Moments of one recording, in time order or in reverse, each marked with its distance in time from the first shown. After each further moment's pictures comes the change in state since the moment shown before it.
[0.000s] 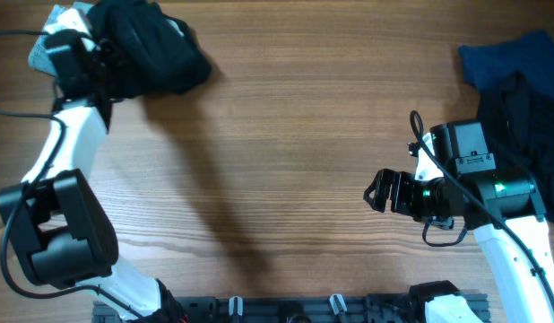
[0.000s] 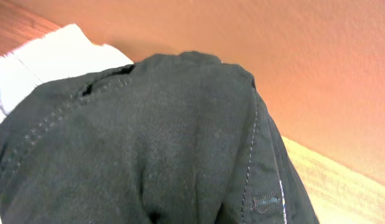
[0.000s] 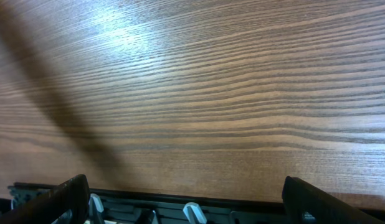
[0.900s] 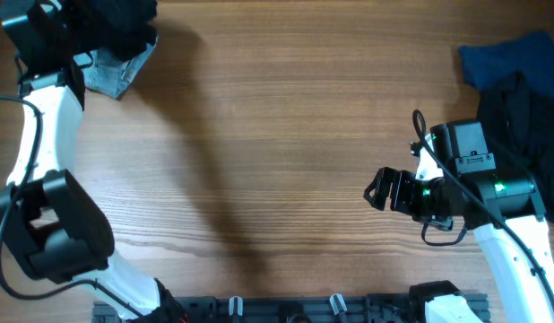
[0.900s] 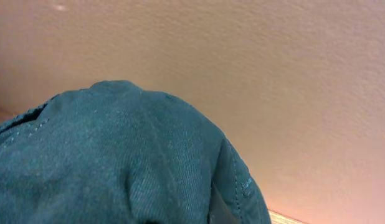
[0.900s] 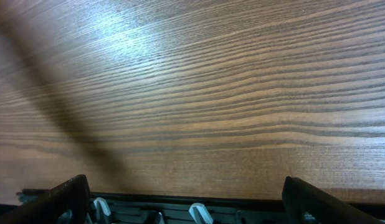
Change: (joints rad) left arm 0.053 0.053 0.246 0.037 0.044 0.049; right arm 0.000 0.004 0.000 0.002 0.000 0.047
